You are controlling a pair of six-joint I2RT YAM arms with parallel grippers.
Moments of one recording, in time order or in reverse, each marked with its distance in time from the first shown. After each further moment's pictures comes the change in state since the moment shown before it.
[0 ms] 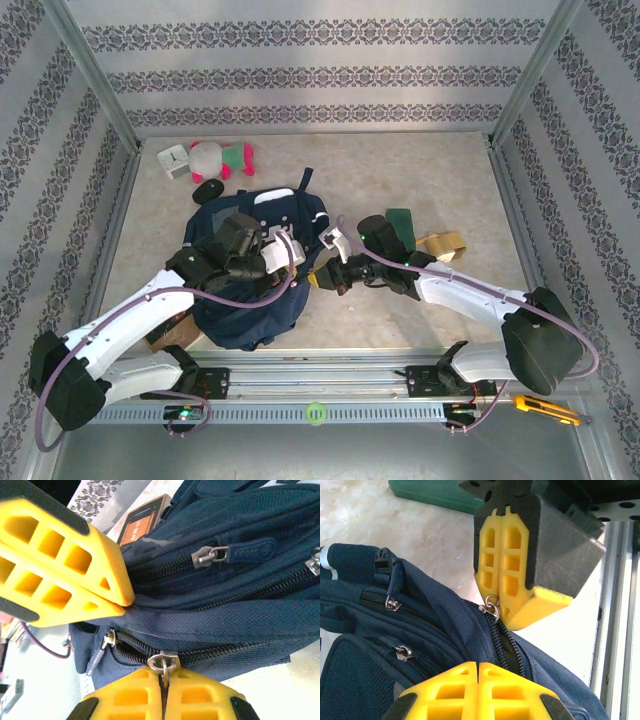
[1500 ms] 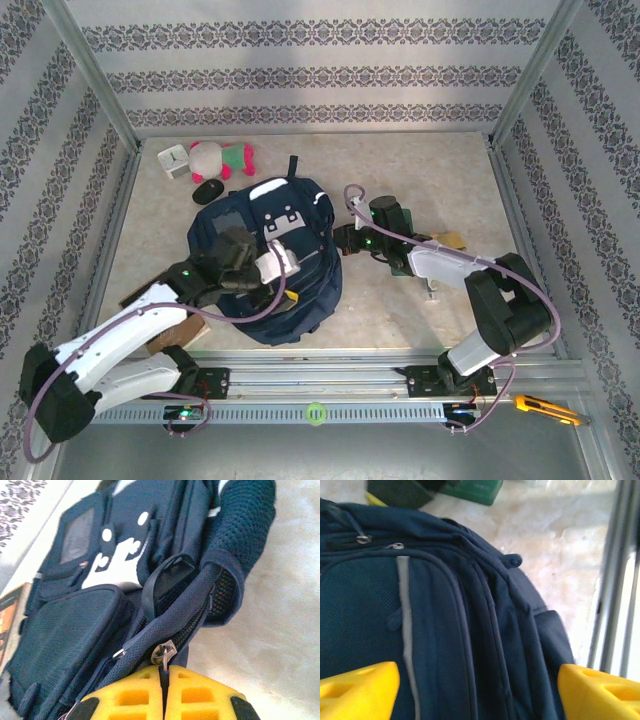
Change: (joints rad) left arm -0.077 -0.065 -0.109 0.062 -0.104 -0.092; right arm -0.177 0.216 0.056 0.195 0.324 0.046
